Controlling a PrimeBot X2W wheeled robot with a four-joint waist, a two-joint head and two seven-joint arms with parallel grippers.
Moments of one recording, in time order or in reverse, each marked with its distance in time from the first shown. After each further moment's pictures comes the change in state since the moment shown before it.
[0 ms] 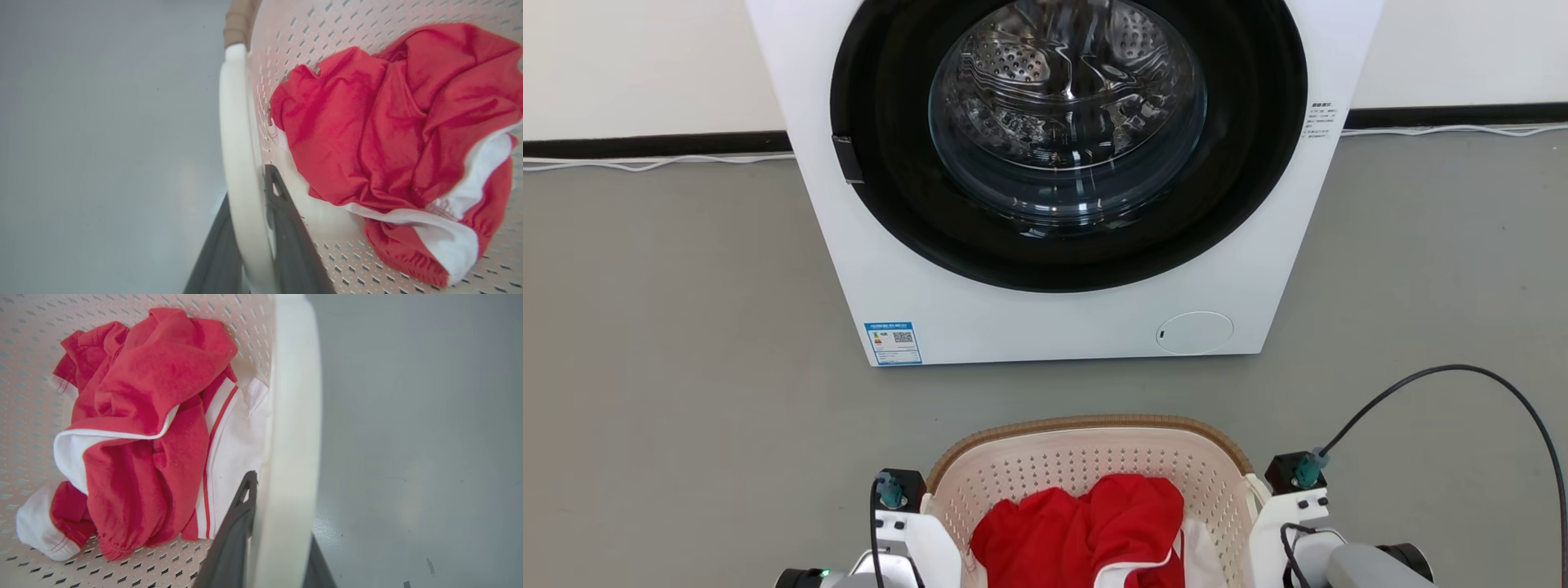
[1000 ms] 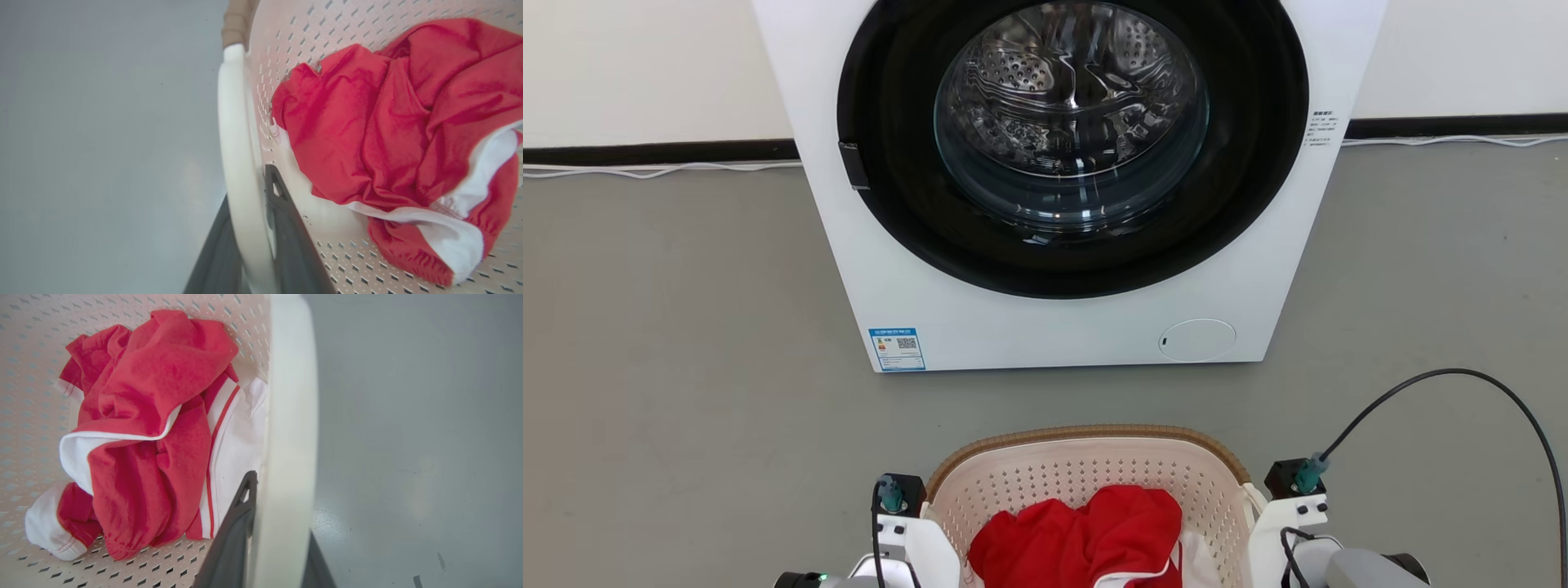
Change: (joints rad) left arm 0.000 0.000 -0.022 0.020 0.000 -0.008 0.025; right arm -0.002 0.000 0.065 0.011 0.102 0.000 0.017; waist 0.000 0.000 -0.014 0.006
